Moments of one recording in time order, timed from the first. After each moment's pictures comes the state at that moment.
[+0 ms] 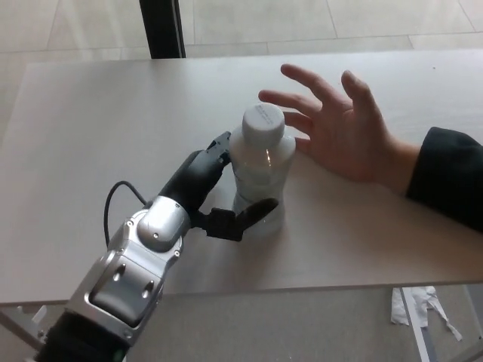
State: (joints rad) left_arm -0.40 0.24 -0.40 0.17 0.16 0.46 -0.11; right_arm -0.05 -0.45 -0.52 1.01 0.15 -0.39 -0.14
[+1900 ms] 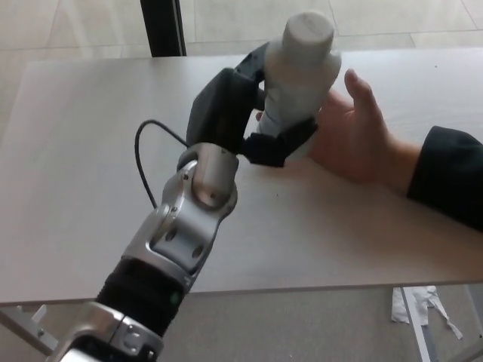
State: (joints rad) left_arm -0.66 0.04 -0.31 0.42 0.35 0.11 0.22; right_arm -0.08 -0.45 -0.48 1.03 0.16 -0.42 -0.15
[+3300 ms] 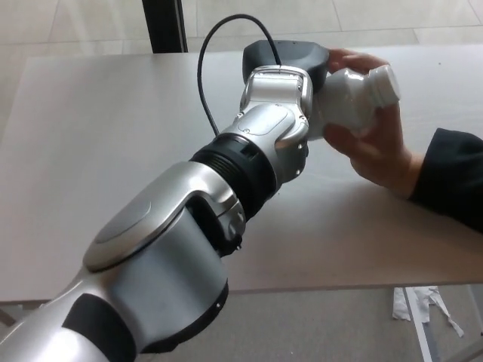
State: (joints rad) left_arm -1.26 -0.10 -0.76 1.15 0.61 0.47 -0.15; right_arm -0.04 -0.32 -0.43 0.66 0.22 -0.22 -0.14
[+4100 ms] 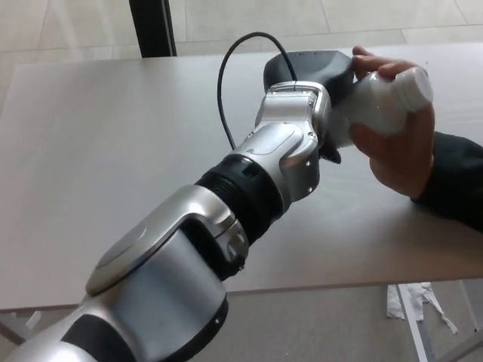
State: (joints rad) left_arm -1.11 -0.10 -0.64 0.92 0.61 0.47 -0.10; right_arm -0.03 -0.33 -0.44 0.70 0.23 -0.26 -0.12
